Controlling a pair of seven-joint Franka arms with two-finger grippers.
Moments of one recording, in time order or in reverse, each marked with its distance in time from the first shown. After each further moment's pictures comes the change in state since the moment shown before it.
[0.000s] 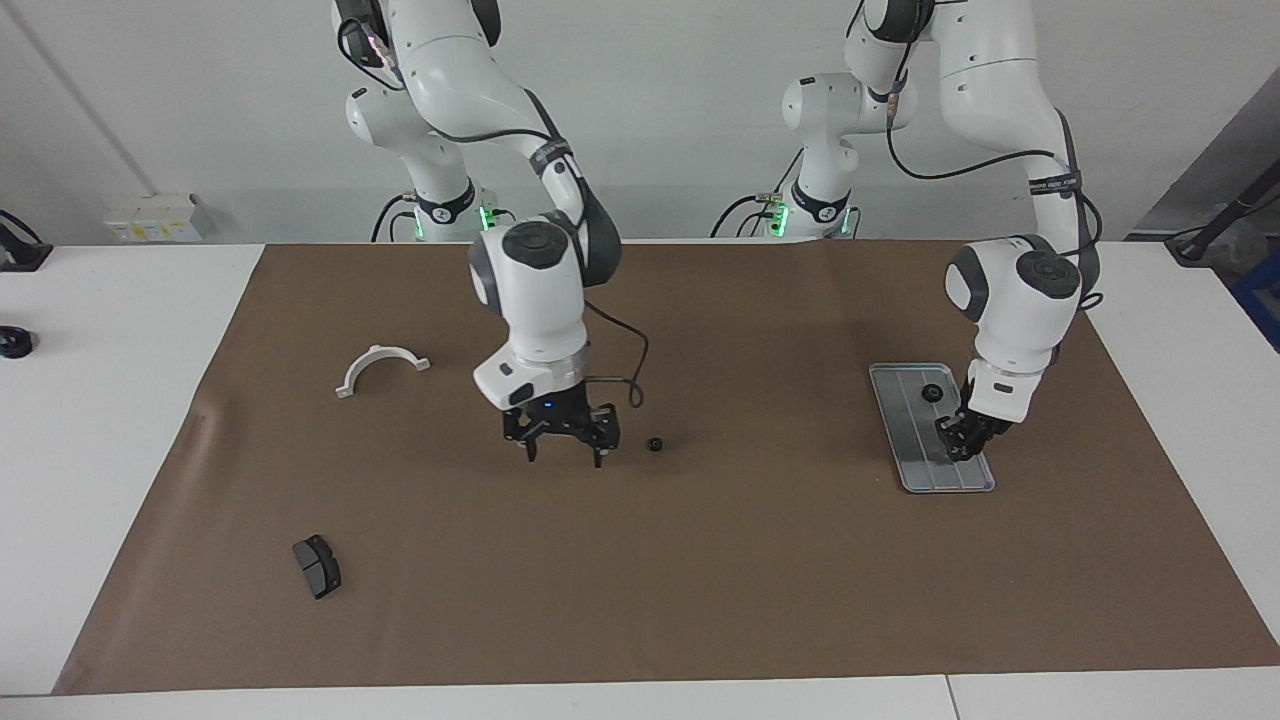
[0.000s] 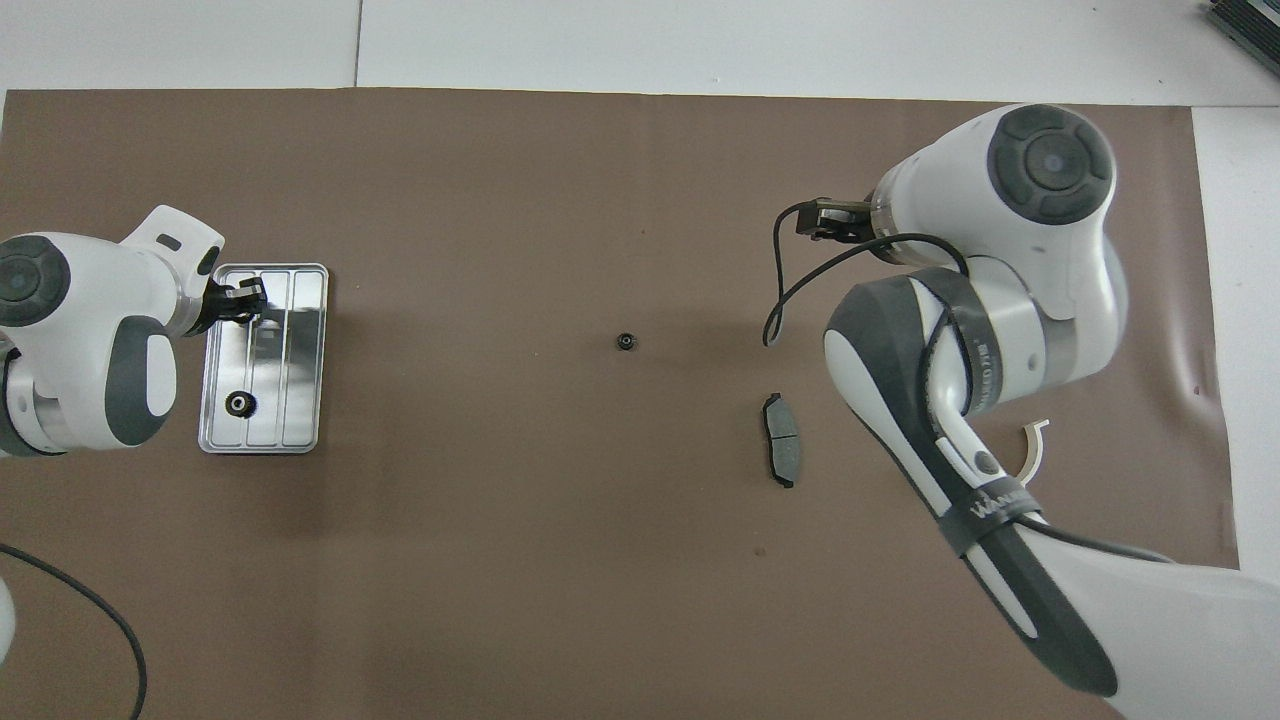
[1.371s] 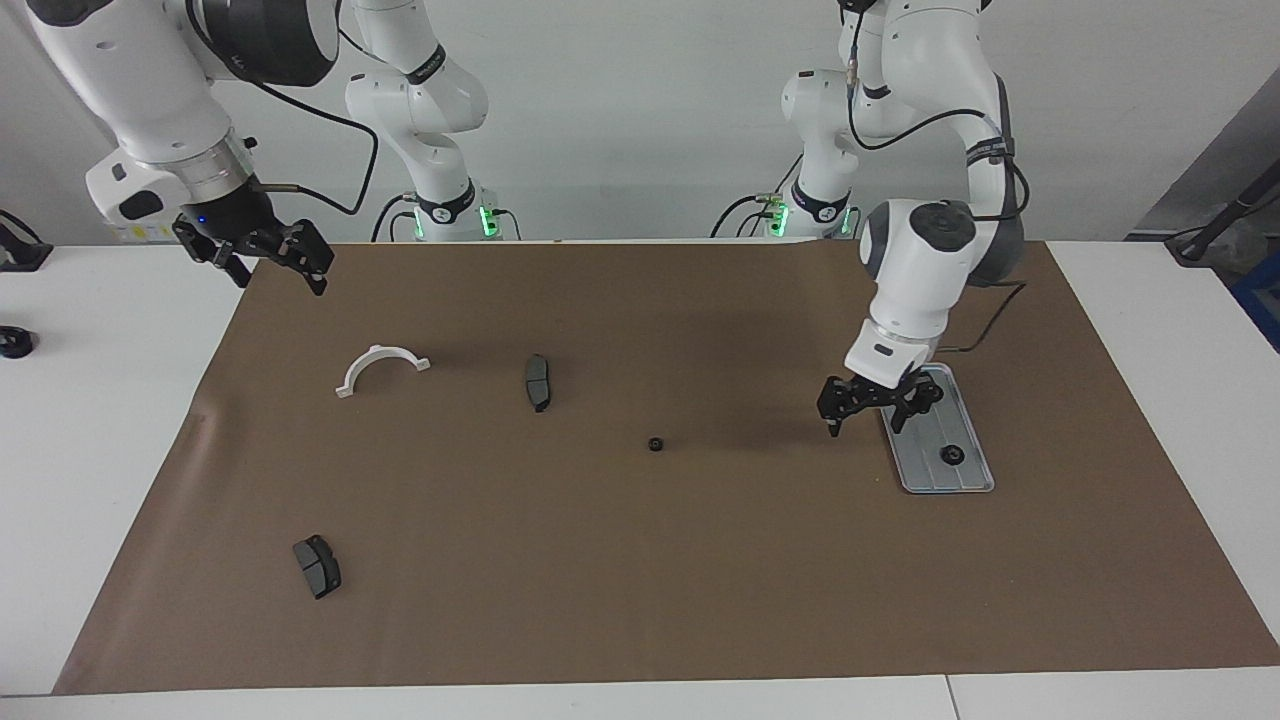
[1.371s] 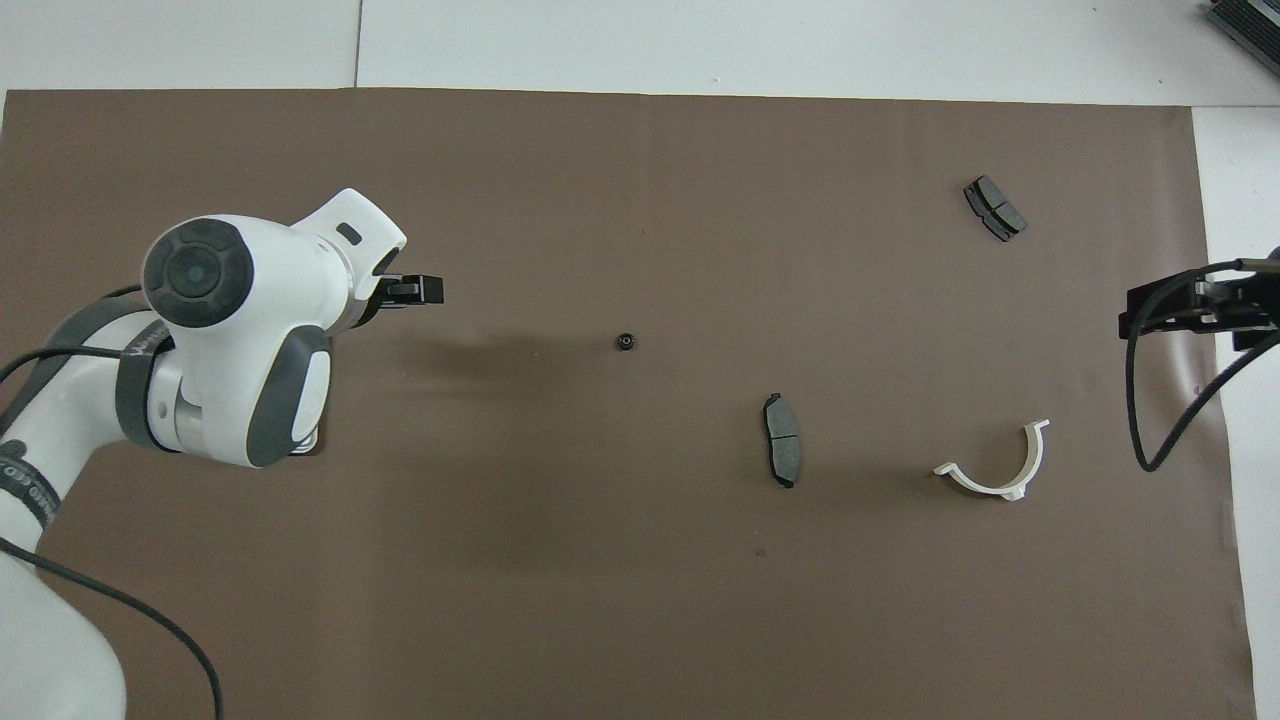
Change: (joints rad) left arm -0.329 -0.109 -0.022 0.053 -0.007 -0.131 -0.080; right arm -0.365 -0.280 0.114 0.026 0.007 -0.513 -0.334
